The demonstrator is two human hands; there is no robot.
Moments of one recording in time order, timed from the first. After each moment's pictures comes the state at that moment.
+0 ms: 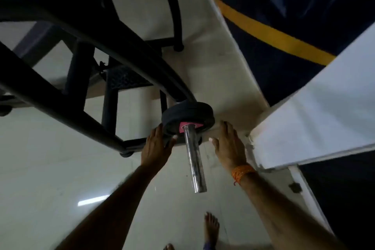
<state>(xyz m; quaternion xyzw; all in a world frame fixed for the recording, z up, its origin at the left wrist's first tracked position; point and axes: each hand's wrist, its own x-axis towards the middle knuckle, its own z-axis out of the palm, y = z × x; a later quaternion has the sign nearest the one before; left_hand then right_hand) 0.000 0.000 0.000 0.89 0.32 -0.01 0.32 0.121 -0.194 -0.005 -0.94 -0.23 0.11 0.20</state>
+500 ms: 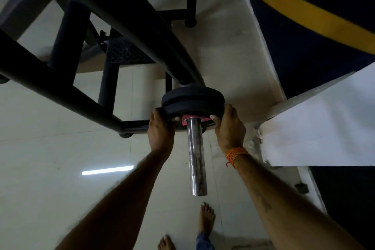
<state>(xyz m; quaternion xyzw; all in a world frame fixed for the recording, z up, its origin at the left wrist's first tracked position) 0.047 0.000 -0.087 0.82 0.43 0.14 0.34 0.168 -0.153 -0.091 -0.93 -0.19 0.06 0.30</state>
